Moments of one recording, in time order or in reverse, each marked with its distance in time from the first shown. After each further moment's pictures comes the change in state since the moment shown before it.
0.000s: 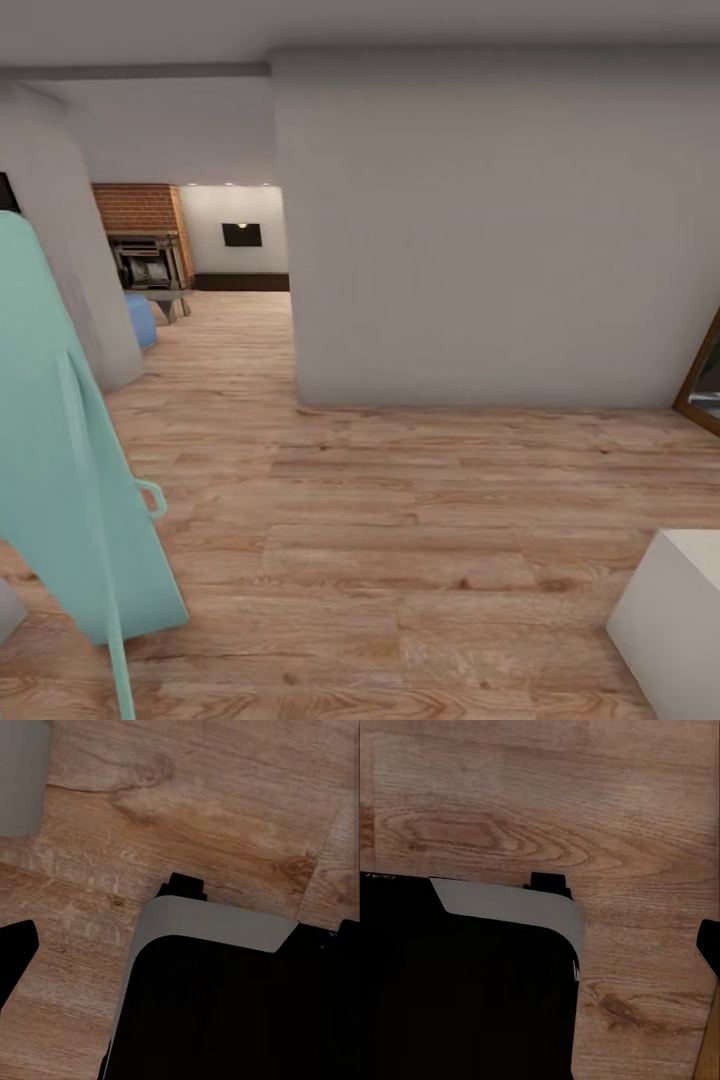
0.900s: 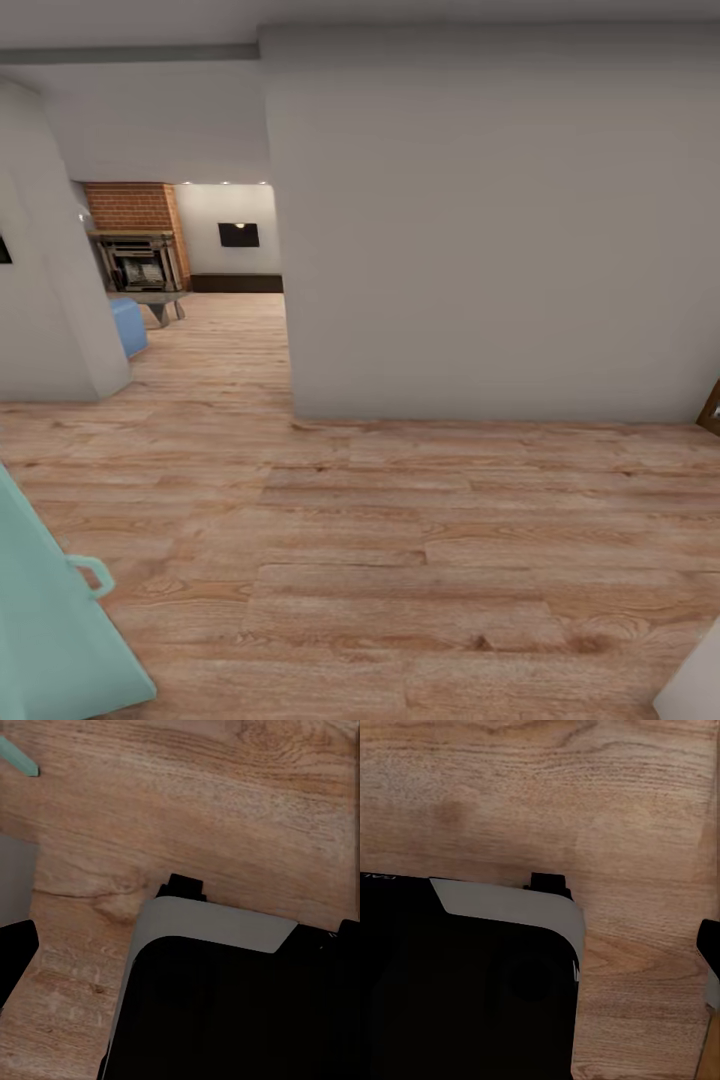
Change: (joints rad) left arm 0.000 -0.001 0.000 0.000 0.000 -0.003 0.000; right arm 0.000 0.000 0.000 0.000 0.000 -0.001 0.000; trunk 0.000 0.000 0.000
